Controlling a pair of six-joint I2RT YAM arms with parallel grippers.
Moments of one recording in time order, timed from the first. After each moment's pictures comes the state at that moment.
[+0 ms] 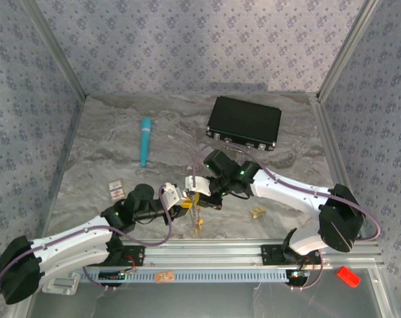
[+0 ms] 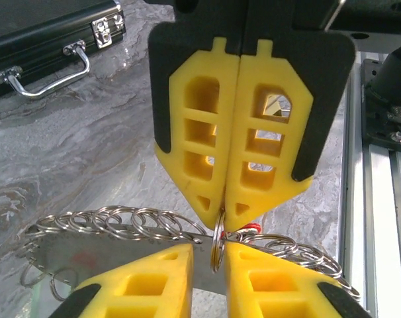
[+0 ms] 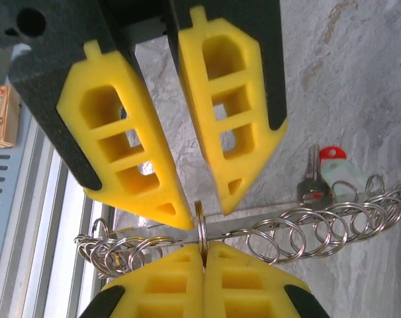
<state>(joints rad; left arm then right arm) -0.92 0.80 0.27 0.13 0.30 0.07 0.92 1.43 1.02 -0.60 -0.48 -0.55</state>
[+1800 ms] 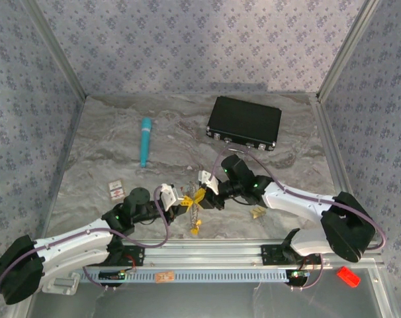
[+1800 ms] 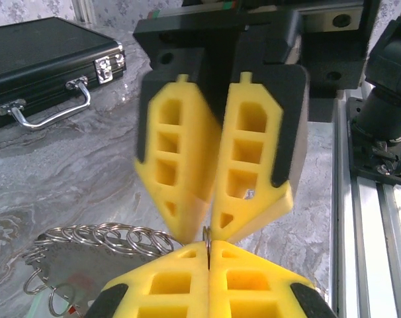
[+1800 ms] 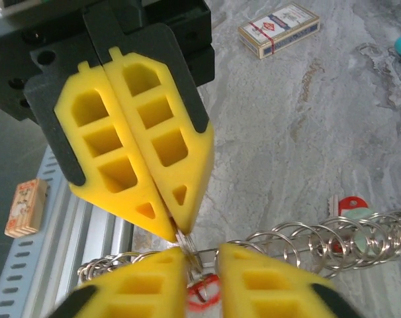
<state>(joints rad) -0.92 0.80 0.19 0.35 0.32 0.00 0.81 1.32 0.68 -0.03 -0.71 -0.25</state>
